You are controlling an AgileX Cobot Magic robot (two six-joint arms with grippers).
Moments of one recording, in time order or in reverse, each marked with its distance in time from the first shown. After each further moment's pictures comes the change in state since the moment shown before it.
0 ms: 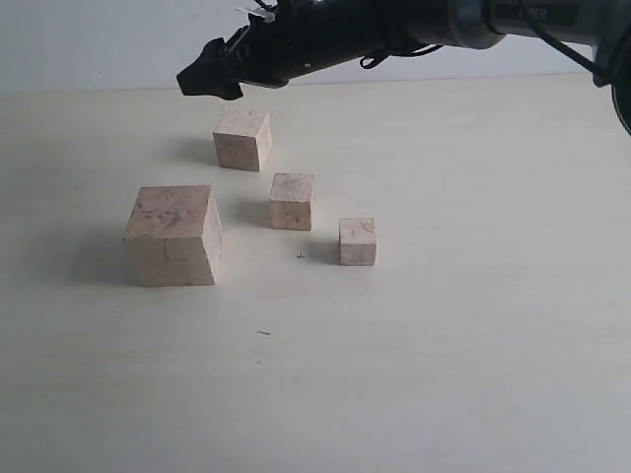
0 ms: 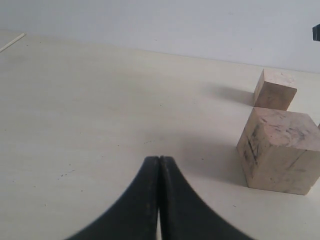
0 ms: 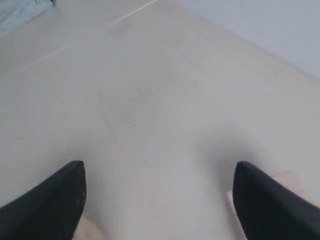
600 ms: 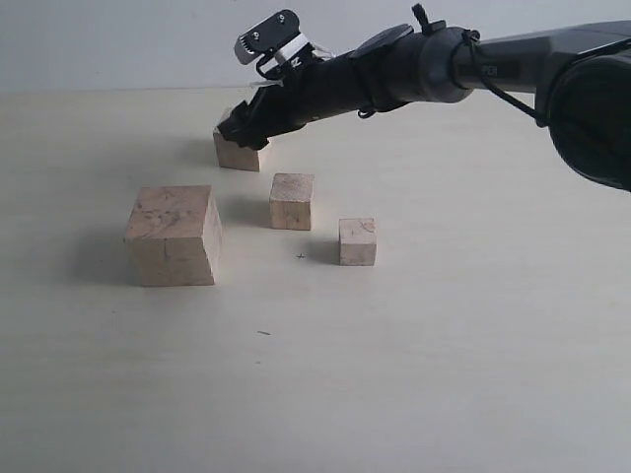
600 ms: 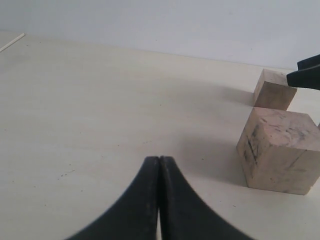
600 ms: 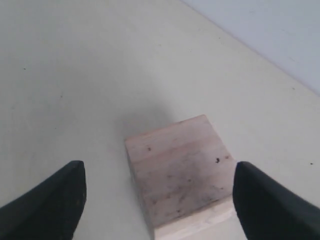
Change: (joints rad) left arm 0.000 0.000 0.000 0.000 0.000 0.000; right arm 0.004 0.137 -0.002 0.000 -0.249 -0.208
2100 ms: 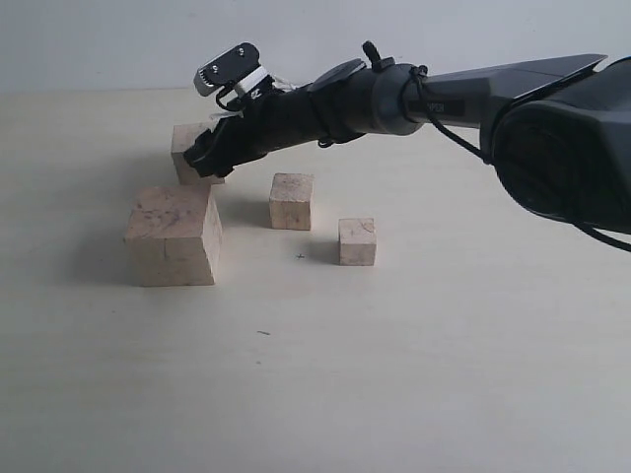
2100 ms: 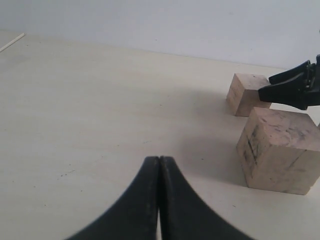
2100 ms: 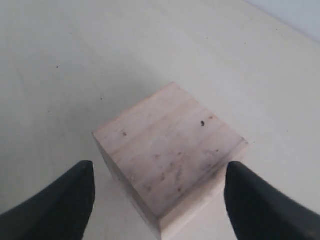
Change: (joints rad) left arm 0.000 0.000 0.000 0.000 0.000 0.000; right arm 0.089 0.089 -0.063 0.044 -0.020 0.012
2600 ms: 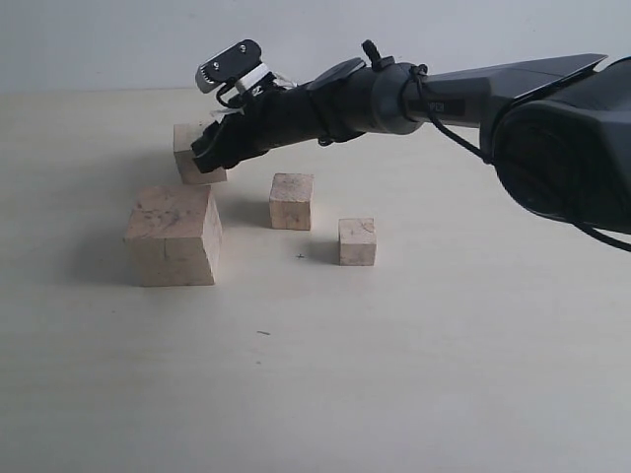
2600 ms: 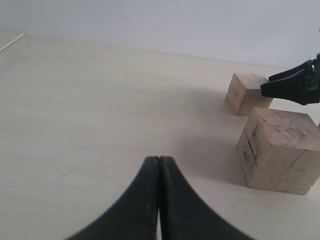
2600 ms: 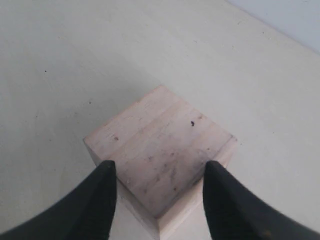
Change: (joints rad) left arm 0.000 0.000 0.000 0.000 0.000 0.000; right arm 0.000 0.000 -0.003 0.000 -0.031 0.004
